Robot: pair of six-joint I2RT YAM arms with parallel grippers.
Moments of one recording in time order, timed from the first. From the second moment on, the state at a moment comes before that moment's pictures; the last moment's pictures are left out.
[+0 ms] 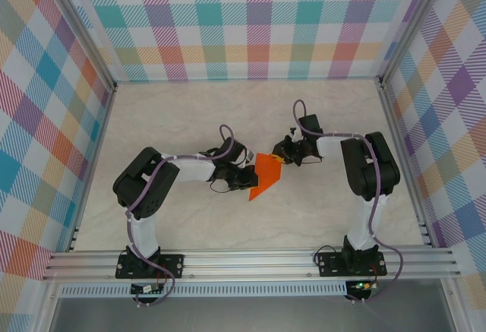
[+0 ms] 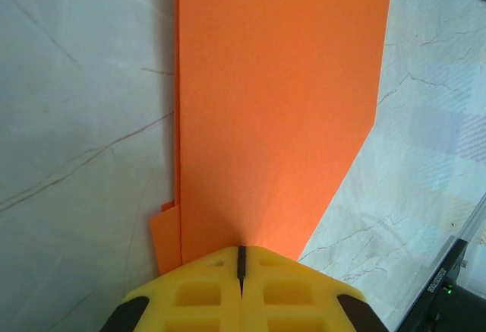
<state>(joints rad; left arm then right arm) -0.67 1.90 0.99 -0.13 0.51 -0.75 0.28 1.96 1.05 -0.11 -0.64 0.81</state>
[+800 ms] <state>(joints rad) -0.67 1.90 0.99 -0.13 0.51 -0.75 0.37 1.81 0.98 -0.07 -0.65 0.80</state>
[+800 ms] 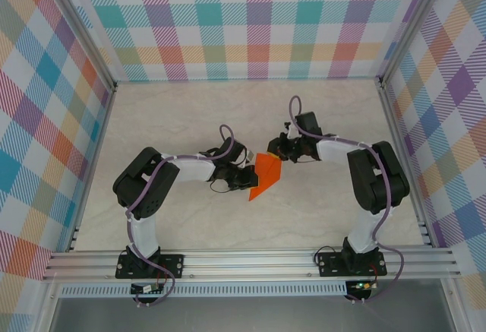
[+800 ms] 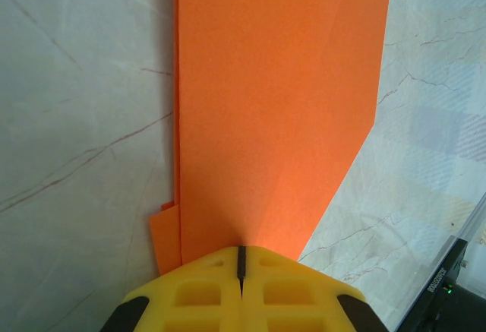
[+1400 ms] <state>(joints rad) -0.67 1.90 0.99 -0.13 0.51 -0.75 0.42 1.88 0.91 -0.02 -0.62 0.84</state>
